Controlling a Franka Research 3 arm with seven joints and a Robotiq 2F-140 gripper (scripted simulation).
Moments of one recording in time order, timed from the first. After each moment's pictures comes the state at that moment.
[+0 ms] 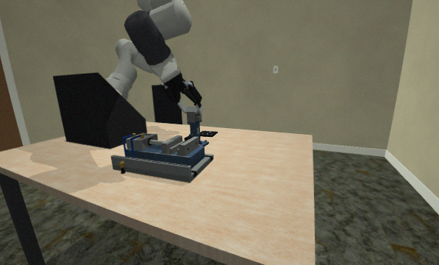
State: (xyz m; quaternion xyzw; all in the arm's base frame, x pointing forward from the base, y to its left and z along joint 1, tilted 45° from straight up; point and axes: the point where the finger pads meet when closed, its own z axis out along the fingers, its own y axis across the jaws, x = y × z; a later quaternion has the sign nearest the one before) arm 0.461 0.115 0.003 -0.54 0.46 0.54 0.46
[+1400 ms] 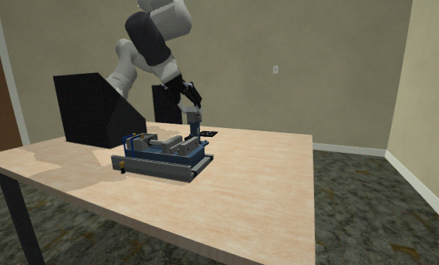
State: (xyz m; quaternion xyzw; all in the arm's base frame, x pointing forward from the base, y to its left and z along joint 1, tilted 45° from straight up) arm 0.459 0.118 0.000 -0.54 0.46 0.54 0.45
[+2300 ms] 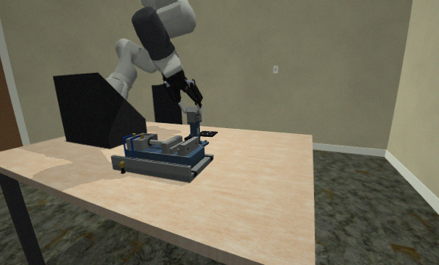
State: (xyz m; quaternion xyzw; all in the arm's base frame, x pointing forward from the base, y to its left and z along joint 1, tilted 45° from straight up) arm 0.459 0.120 0.005 -0.56 0.48 0.52 0.44
